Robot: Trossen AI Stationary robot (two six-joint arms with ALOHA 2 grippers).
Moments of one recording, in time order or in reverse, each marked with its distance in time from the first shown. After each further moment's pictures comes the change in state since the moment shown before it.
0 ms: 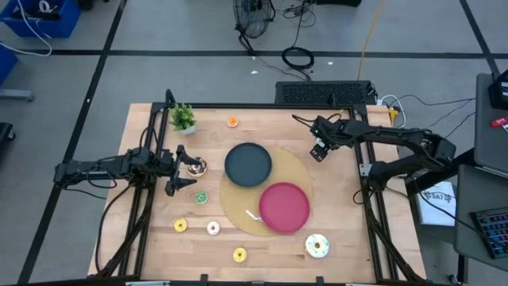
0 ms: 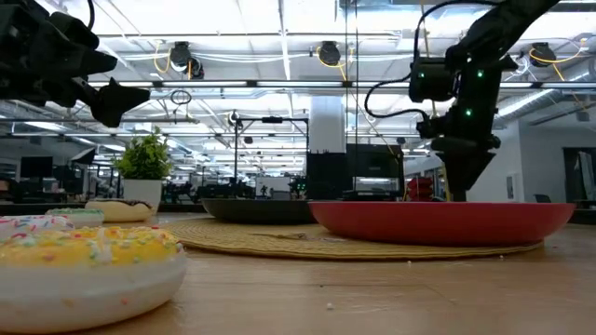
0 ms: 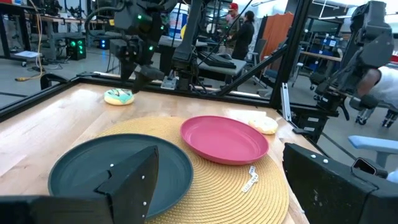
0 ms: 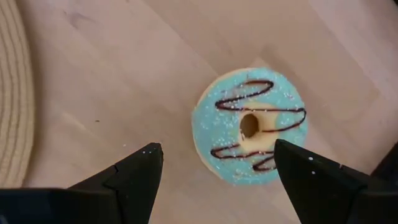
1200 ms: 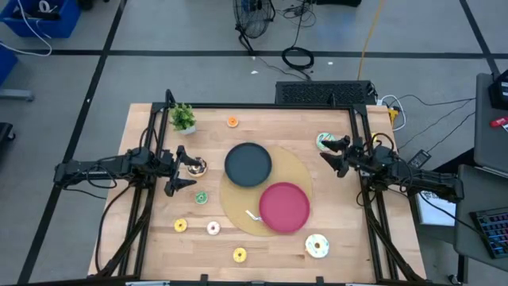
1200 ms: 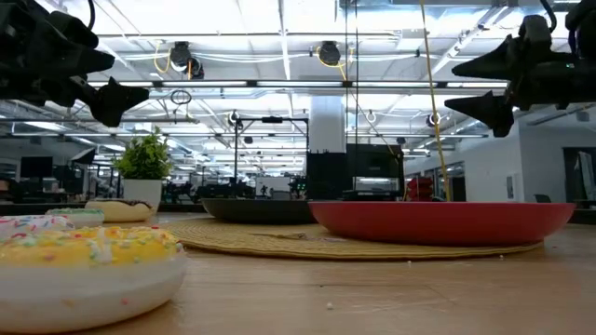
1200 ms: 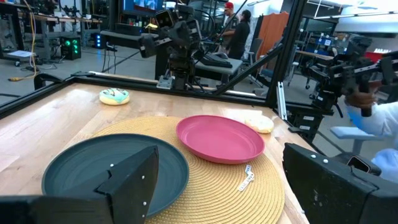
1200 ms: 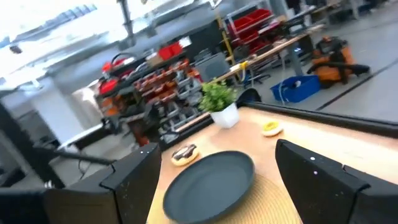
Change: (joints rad) left arm 0.000 0.000 0.000 0.000 0.018 0.000; right arm 0.318 -1.271 -0.694 0.844 -0.111 0.215
